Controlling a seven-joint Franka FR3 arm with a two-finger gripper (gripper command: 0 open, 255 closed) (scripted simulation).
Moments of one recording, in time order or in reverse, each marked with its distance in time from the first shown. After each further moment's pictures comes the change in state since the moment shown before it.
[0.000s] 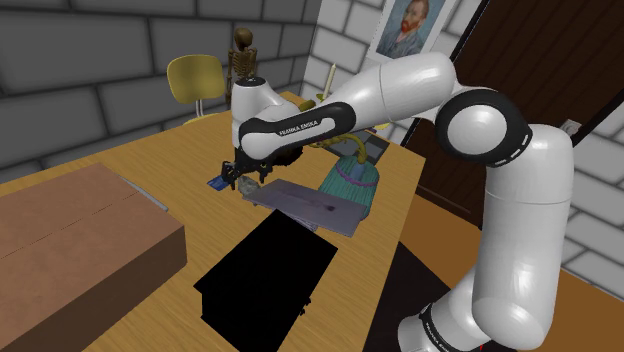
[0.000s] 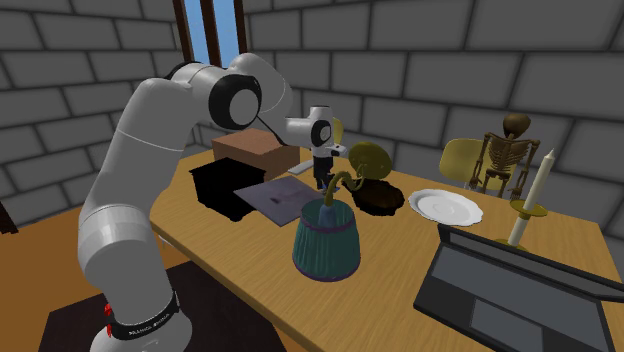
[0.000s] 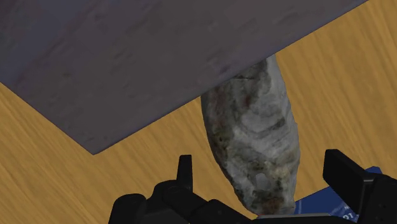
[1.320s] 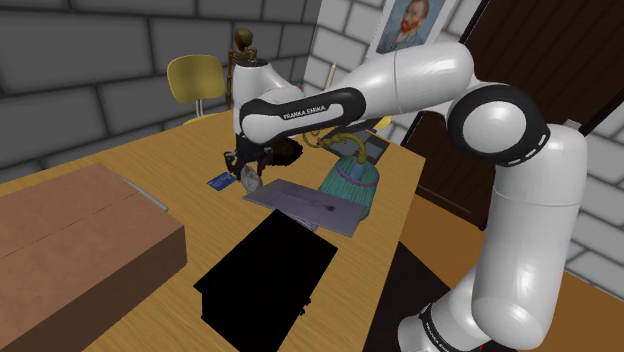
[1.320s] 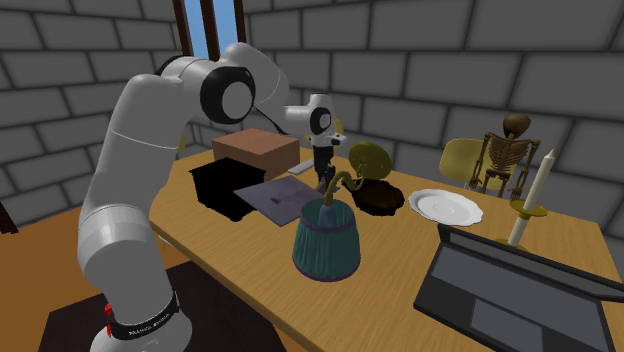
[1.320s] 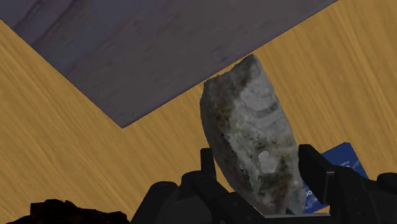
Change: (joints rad) arm -0.008 -0.057 0.013 0.023 0.024 -0.077 -0.020
